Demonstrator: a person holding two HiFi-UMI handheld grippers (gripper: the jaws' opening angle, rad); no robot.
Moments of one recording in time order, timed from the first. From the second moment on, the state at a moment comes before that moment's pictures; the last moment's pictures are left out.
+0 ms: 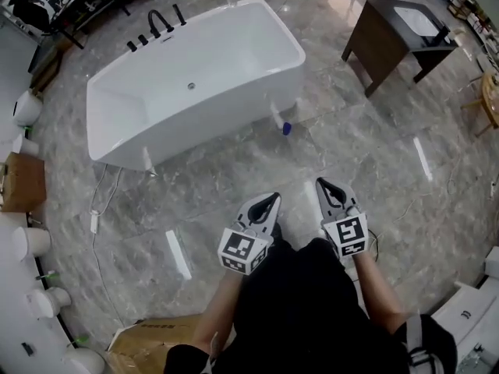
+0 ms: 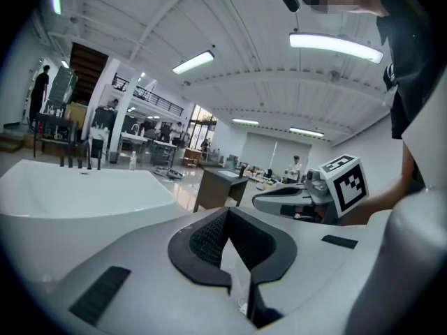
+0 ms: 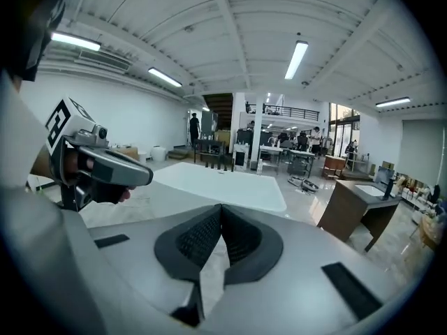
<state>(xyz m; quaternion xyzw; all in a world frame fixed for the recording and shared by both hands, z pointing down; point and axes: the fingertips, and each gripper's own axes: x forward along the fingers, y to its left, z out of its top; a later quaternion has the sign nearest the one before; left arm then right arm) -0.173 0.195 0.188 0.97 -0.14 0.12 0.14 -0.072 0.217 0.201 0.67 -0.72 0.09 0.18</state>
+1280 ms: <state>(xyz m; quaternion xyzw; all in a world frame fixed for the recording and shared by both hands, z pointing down) -0.149 0.462 0.108 0.97 -0.22 0.07 0.11 -0.040 0.513 0.111 0.59 -0.80 0.13 0.02</state>
